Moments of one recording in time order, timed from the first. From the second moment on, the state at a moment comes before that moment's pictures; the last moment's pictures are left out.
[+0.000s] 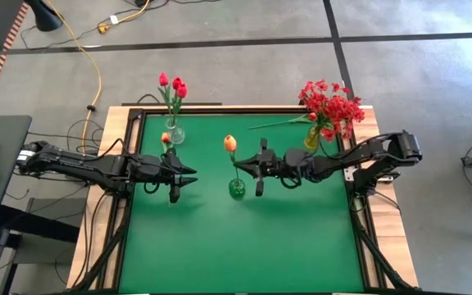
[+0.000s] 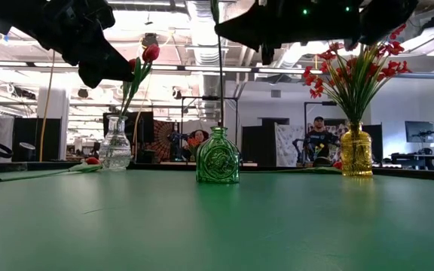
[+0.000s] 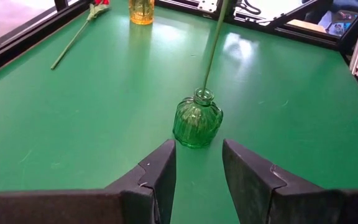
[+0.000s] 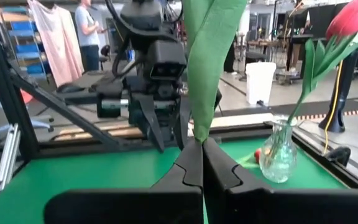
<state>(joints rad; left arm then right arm) -0.07 0.81 0.46 -0.10 -0.20 -0.29 0.03 1.53 0.76 0.81 0.14 0.05</state>
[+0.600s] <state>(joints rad) -0.07 0.81 0.46 -0.10 -0.20 -0.30 0.03 1.53 0.76 0.73 0.14 0.07</state>
